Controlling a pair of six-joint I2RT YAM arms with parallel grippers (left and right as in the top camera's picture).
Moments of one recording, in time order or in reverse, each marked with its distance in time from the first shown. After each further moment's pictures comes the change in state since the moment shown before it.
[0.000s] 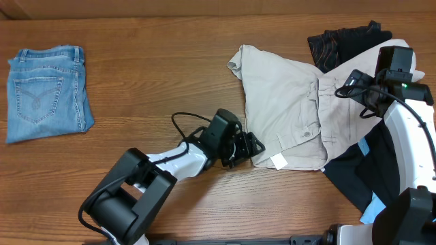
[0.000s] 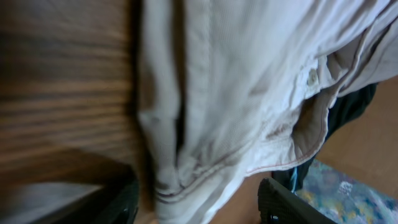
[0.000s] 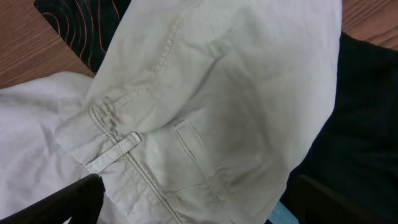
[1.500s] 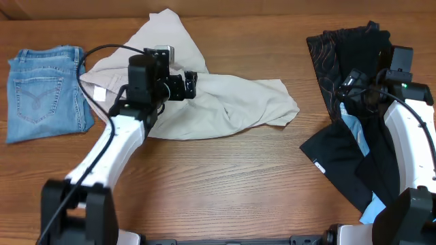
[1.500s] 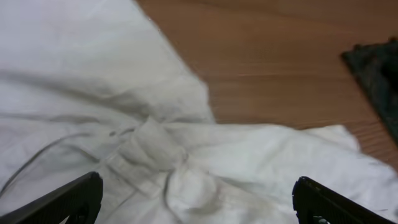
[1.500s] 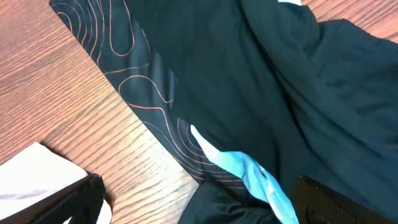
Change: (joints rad) left arm 0.510 -0.214 0.212 -0.195 -0.328 0.871; right arm 0.000 0.000 0.000 0.006 -0.045 0.000
